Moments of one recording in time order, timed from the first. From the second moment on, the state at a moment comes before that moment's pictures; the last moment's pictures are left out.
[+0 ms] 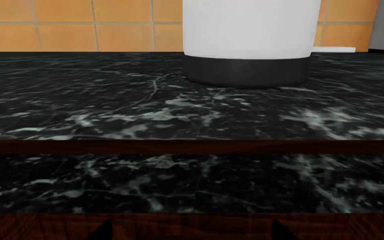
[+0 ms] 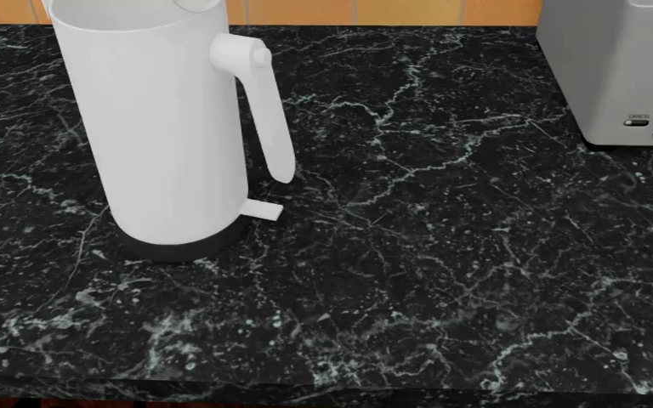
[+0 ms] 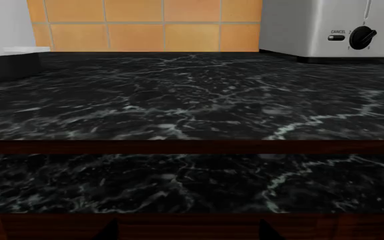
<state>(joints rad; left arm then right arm) 0.00 0.00 0.00 0.00 0.00 0.00 0.00 0.00 0.00 0.00 0.00 0.00 0.00 0.00</state>
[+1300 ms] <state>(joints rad) -0.03 -0.10 0.13 0.02 -0.09 -0.06 -0.13 0.05 0.10 -0.13 0.08 0.08 -0.03 0.10</state>
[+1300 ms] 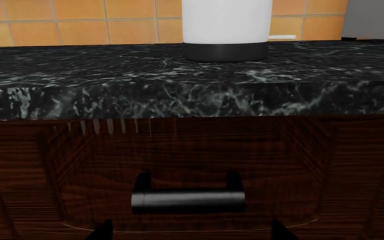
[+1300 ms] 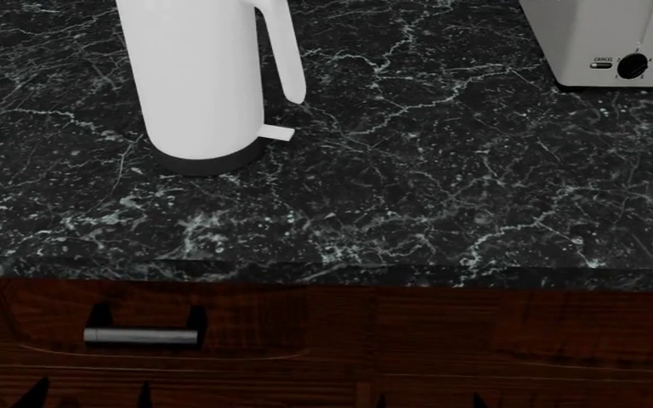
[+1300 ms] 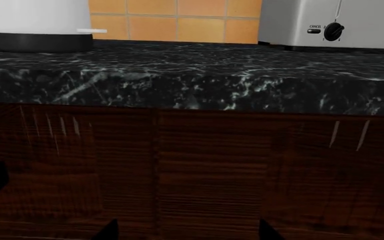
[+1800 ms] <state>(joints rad) -0.03 -0.12 0.15 0.01 -0.11 -0.06 -0.15 0.06 0.12 -0.17 0.09 0.08 -0.01 0.13</state>
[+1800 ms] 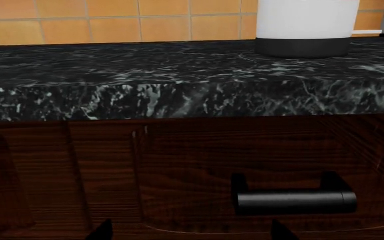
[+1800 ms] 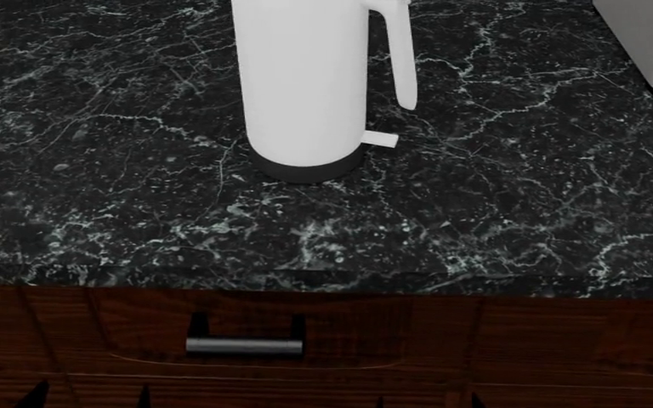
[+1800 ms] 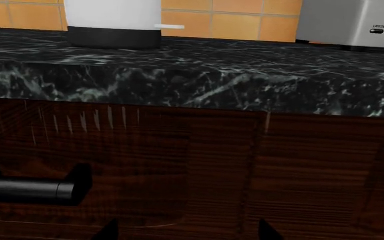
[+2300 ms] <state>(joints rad) -0.03 -0.14 0.17 0.03 -0.14 -0.10 -0.17 0.05 0.13 -0.18 0.08 0.11 0.00 0.15</state>
